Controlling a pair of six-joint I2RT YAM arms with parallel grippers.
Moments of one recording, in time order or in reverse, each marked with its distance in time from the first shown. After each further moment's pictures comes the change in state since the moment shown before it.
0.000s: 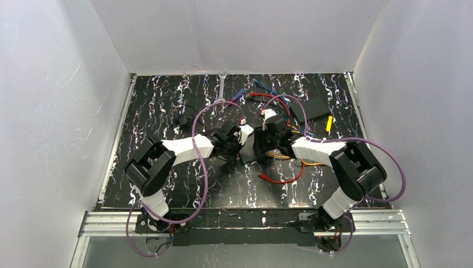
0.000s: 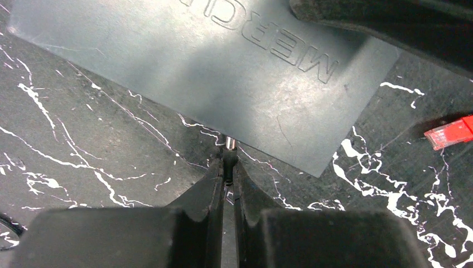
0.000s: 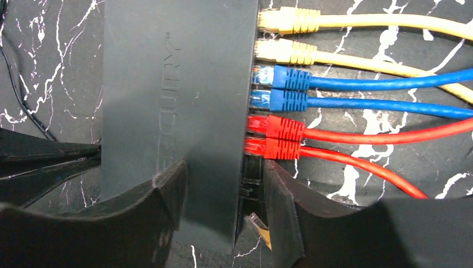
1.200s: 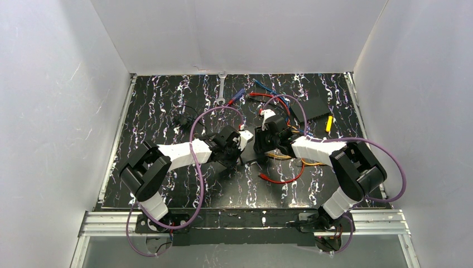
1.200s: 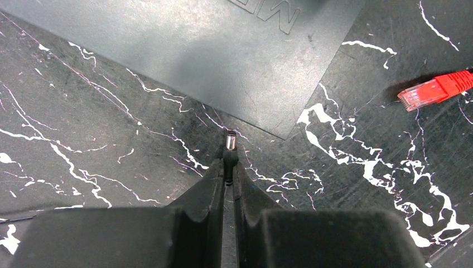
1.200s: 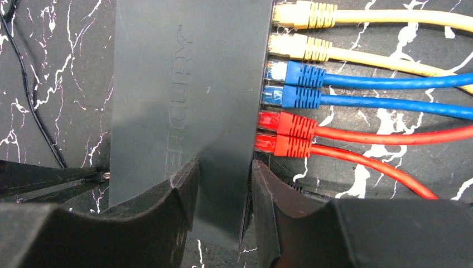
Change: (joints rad) left arm -0.037 -0.069 -0.071 -0.011 0.019 -0.035; right arm 0.000 0.003 0.014 -0.027 -0.042 -0.005
